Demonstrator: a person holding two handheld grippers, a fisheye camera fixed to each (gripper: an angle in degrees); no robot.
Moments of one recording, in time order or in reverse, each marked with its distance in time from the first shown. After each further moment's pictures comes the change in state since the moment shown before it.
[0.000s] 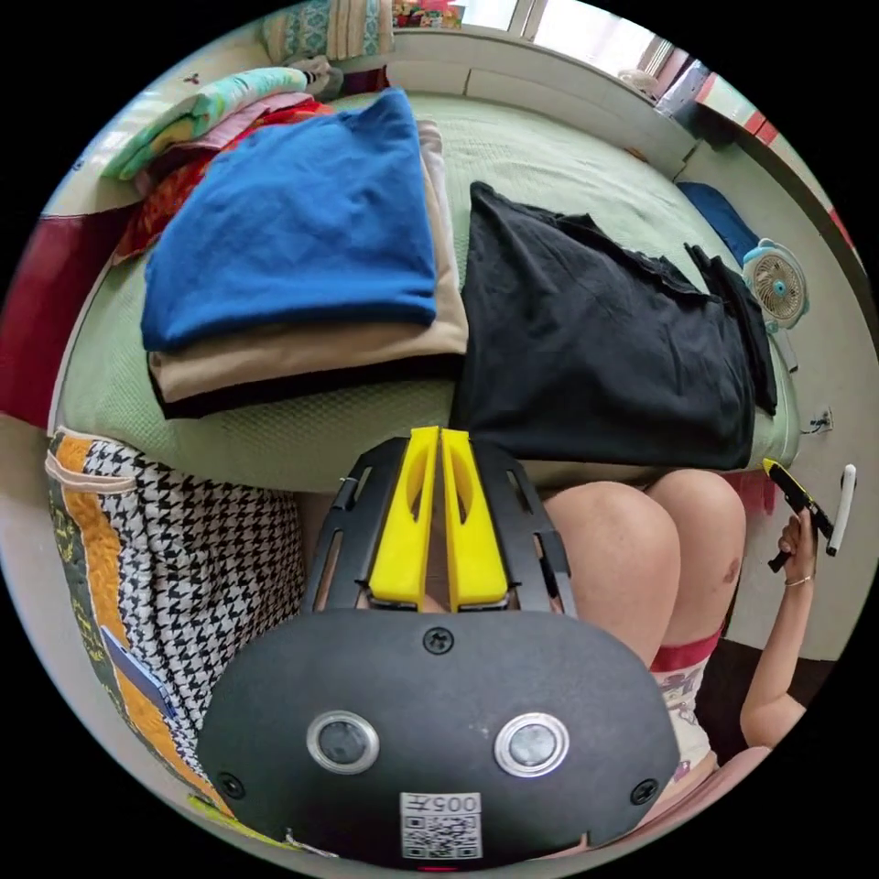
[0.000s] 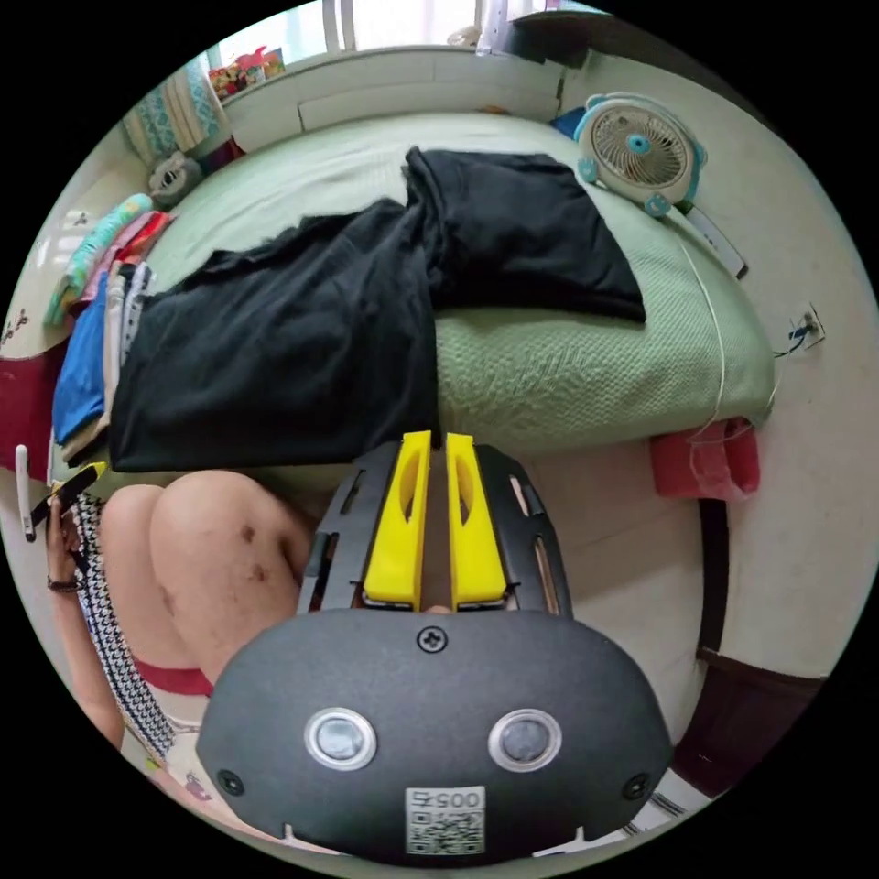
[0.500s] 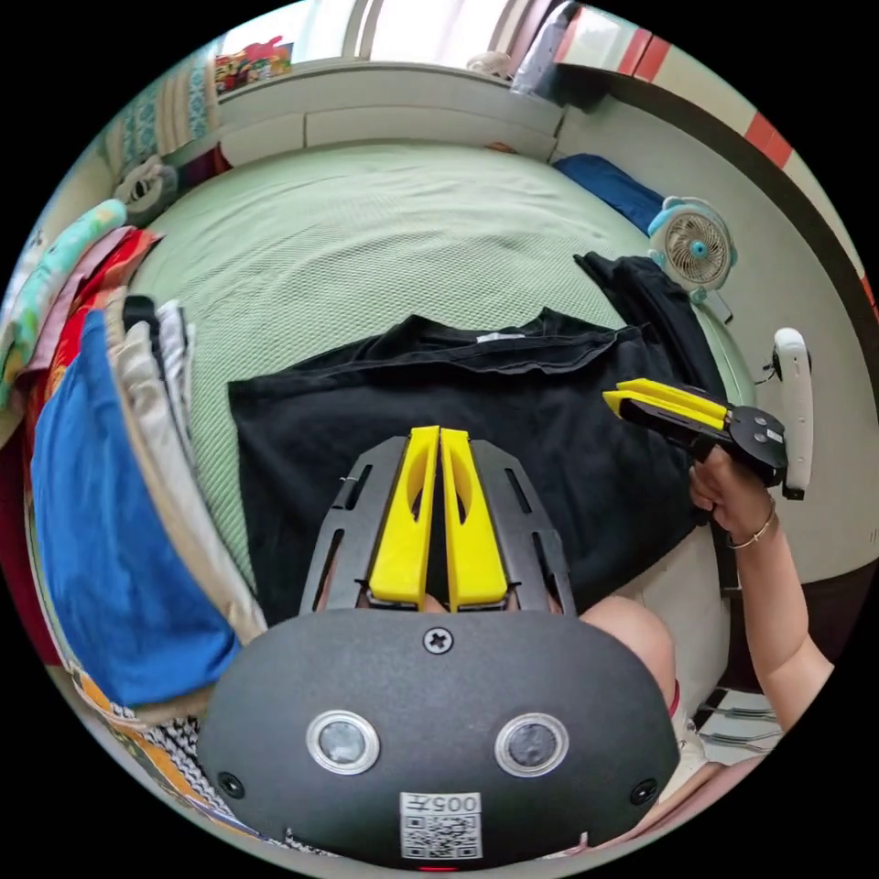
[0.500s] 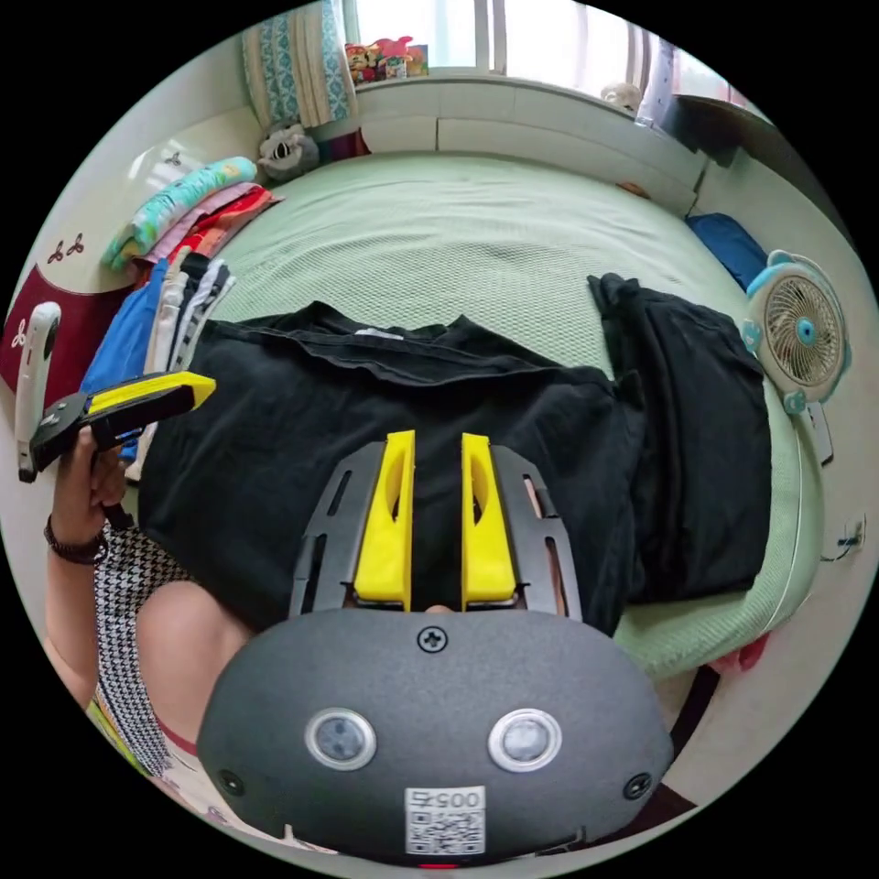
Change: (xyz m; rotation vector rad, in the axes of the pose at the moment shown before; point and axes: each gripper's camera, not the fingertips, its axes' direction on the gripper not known) left arm 0.190 -0.150 0.060 0.069 0.135 0.328; right arm -0.140 -0.157 0.051 0.072 -0.101 -0.294
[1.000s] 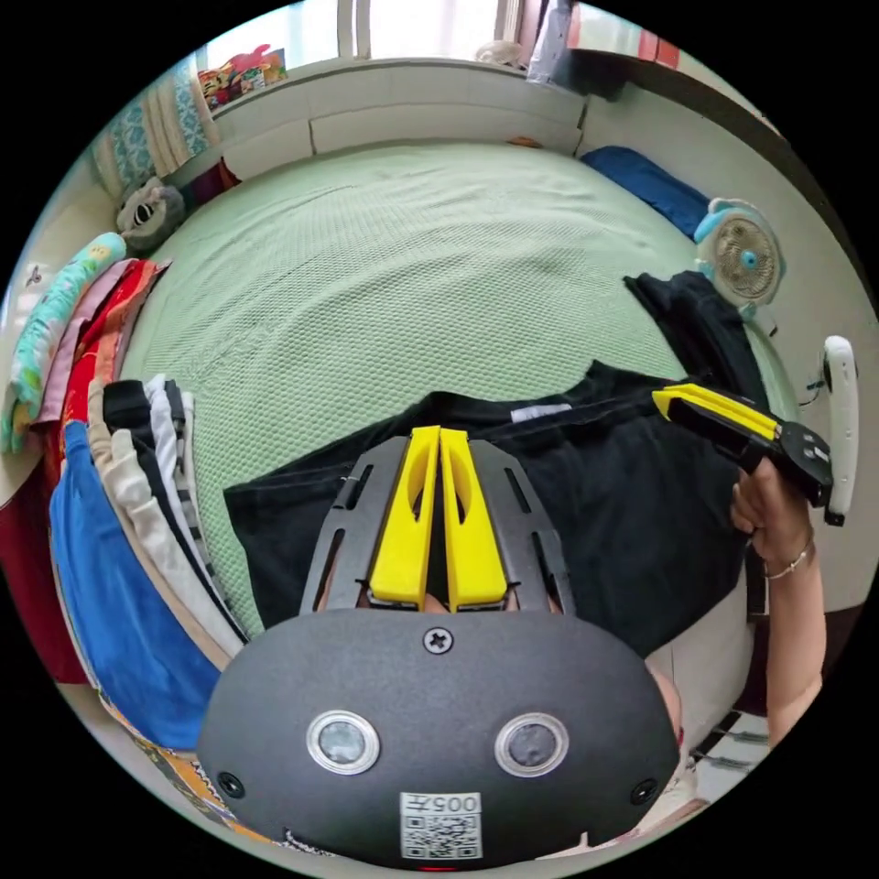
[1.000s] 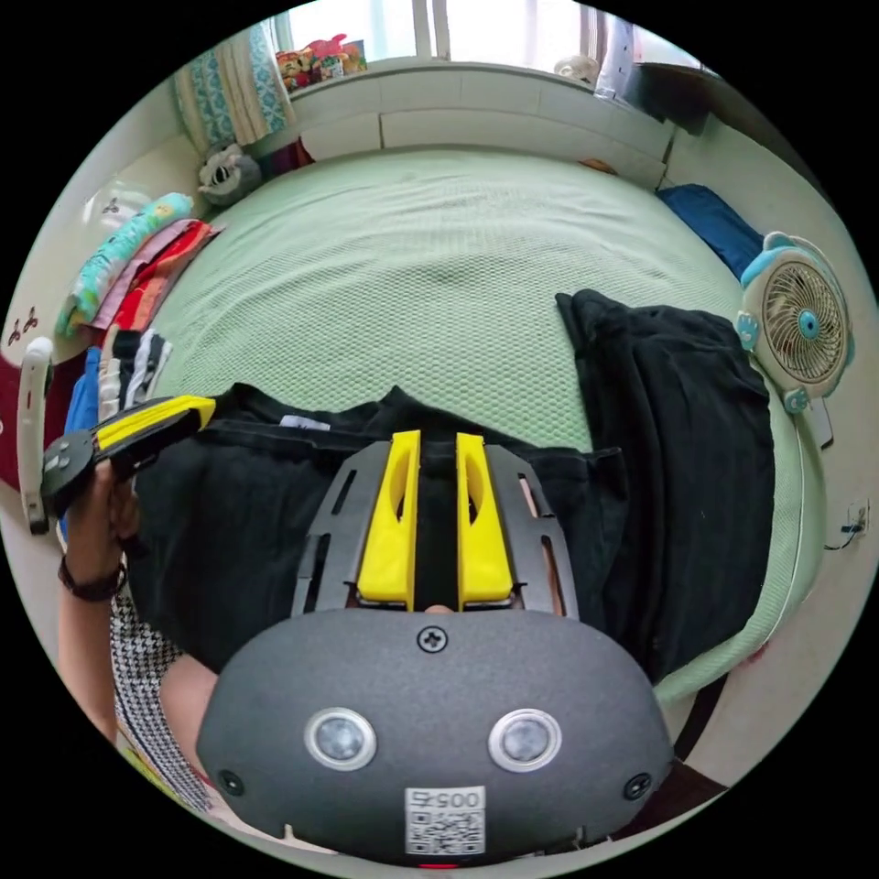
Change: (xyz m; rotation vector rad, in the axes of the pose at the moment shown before) left arm 0.067 -0.057 0.043 0.016 -0.106 -0.001; right arm 0.048 -0.055 0.012 0.005 0.014 0.118
